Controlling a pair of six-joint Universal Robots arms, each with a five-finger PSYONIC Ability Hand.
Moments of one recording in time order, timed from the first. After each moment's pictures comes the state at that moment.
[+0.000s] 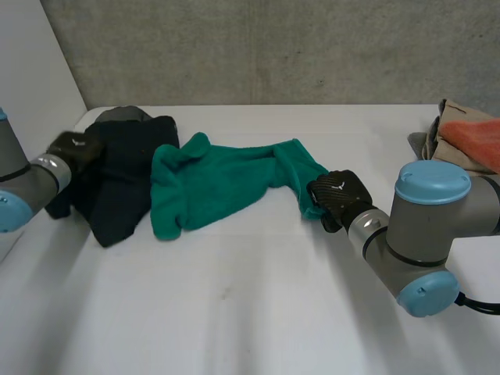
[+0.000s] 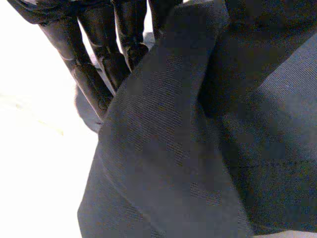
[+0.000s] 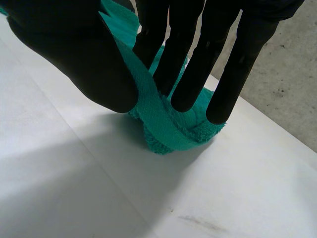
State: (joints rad) left arm 4.70 -2.40 -0.97 3.06 -1.34 3.75; right arm 2.02 -0.92 1.44 -0.24 1.43 2.80; left_hand 1.17 1.19 1.18 1.19 0.97; right_hand 1.15 1.19 1.19 1.20 1.00
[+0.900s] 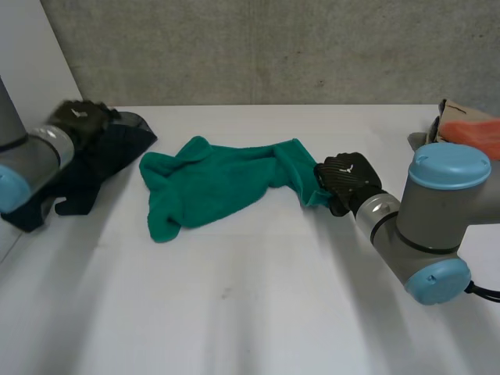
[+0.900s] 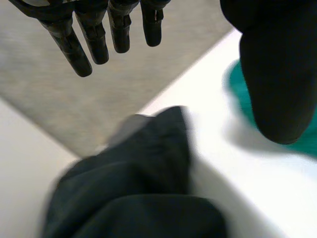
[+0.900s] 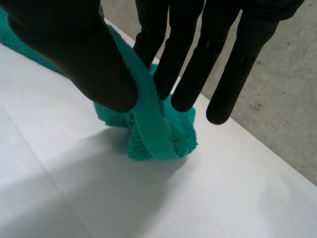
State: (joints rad) left arm 4.61 -2.25 -0.95 2.94 -1.41 3.63; right arm 2.01 -0.98 1.42 -0.22 1.43 2.79; left_hand 0.19 0.21 0.21 0.20 0.06; right_hand 1.15 1.19 1.19 1.20 1.00
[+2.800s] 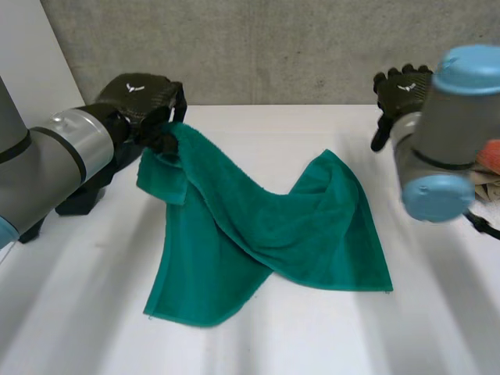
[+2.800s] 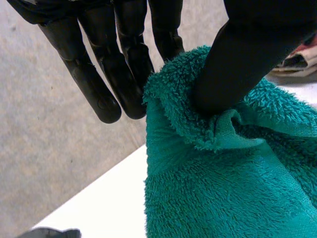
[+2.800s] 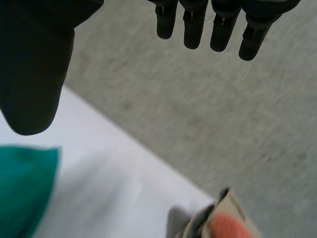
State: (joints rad) left arm 4.33 -1.84 -1.23 2.94 -1.33 3.37; right arm 1.98 -0.92 0.94 0.01 1.80 2.78; left_hand 1.15 1.20 1.19 1.20 0.98; right_hand 0.22 0.21 0.21 0.22 0.05
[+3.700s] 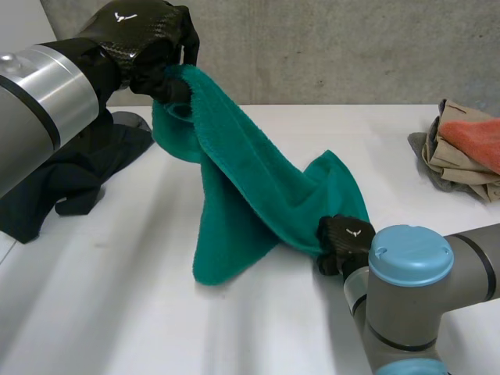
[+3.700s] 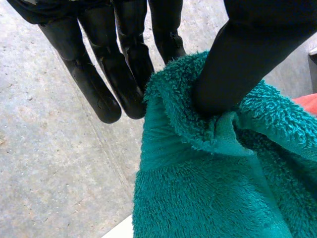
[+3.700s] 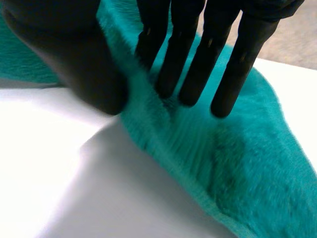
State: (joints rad) left arm 4.26 -1.73 -1.11 2.88 -1.34 3.26; right arm 2.19 -1.04 1.74 -0.34 1.80 3.27; left_hand 1.15 1.20 1.19 1.20 0.98; right_hand 1.11 1.13 1.11 1.11 0.94
